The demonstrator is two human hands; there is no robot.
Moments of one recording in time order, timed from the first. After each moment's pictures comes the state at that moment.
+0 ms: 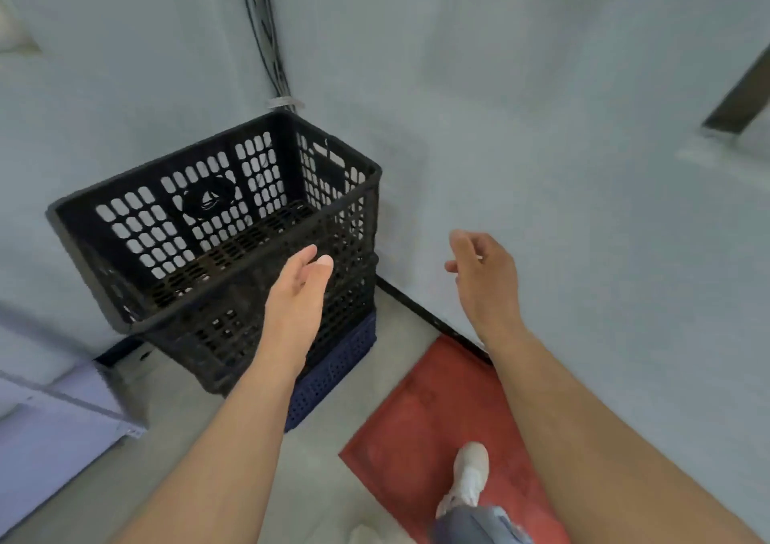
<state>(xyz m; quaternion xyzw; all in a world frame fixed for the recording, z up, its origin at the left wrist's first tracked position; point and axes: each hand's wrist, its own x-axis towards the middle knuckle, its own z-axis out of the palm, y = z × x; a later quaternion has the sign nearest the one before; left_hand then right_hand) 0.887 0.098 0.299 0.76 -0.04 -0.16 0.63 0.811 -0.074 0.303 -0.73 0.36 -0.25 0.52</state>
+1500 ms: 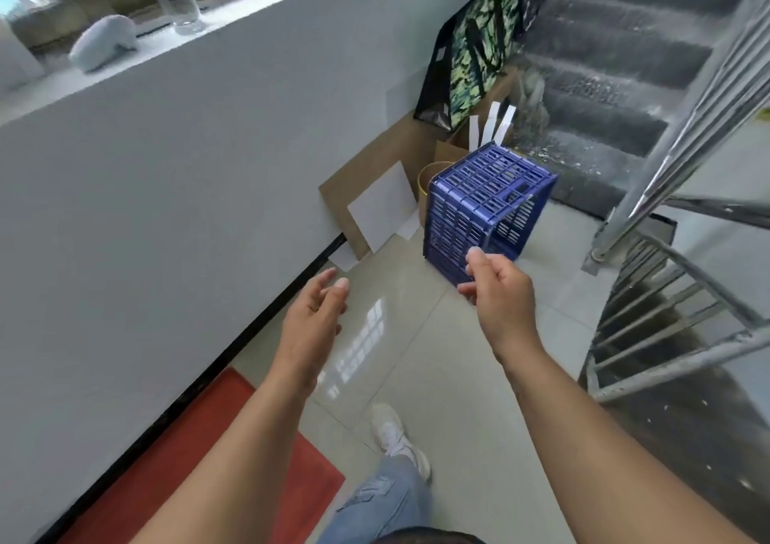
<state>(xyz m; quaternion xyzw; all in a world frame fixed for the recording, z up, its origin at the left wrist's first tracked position) 0.077 -0.084 0.257 0.48 -0.61 -0.58 0.25 -0.092 0.017 0.256 -0.18 0.78 -0.55 0.23</state>
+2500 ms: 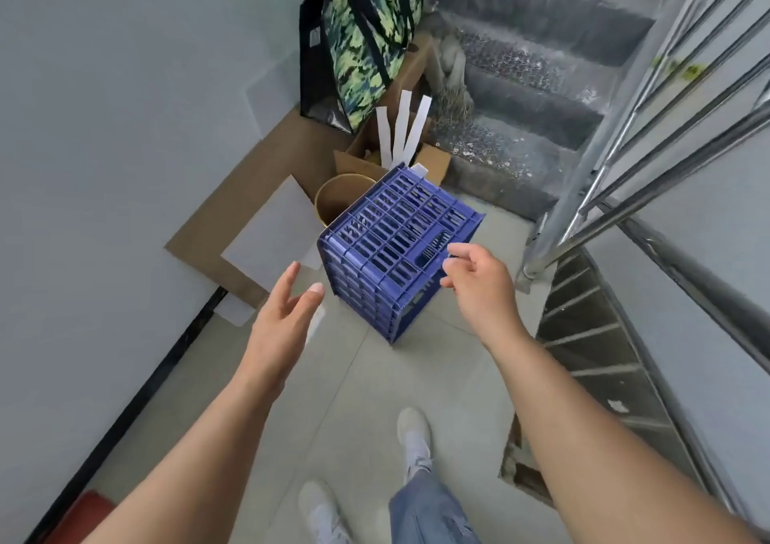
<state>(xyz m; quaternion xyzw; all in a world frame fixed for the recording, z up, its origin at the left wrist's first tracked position) -0.305 -0.271 0.193 0.49 -0.61 -0.62 0.10 -0.482 -0.141 0.188 -0.13 0.84 -0.46 0.25</state>
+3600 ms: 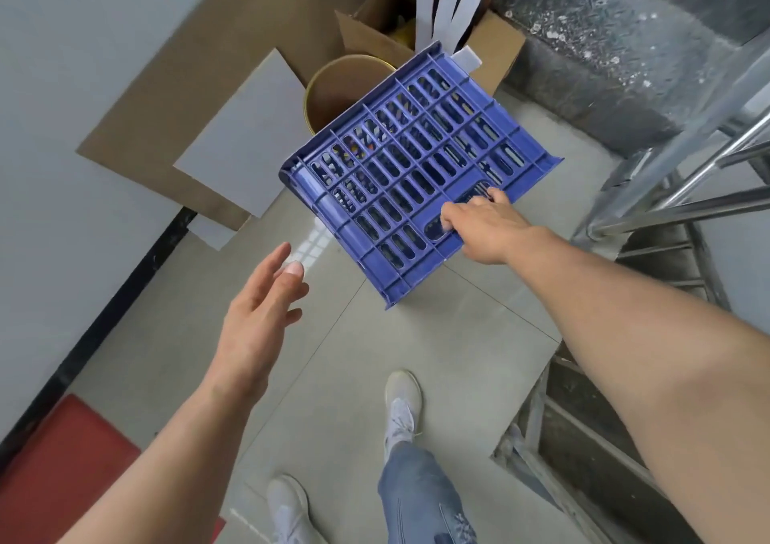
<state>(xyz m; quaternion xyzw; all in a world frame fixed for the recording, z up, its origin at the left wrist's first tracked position) -0.413 -0.293 0.027 0.59 -0.51 -0.61 0.11 -0.683 -0.229 -0.065 -0.57 0.74 0.17 0.31</state>
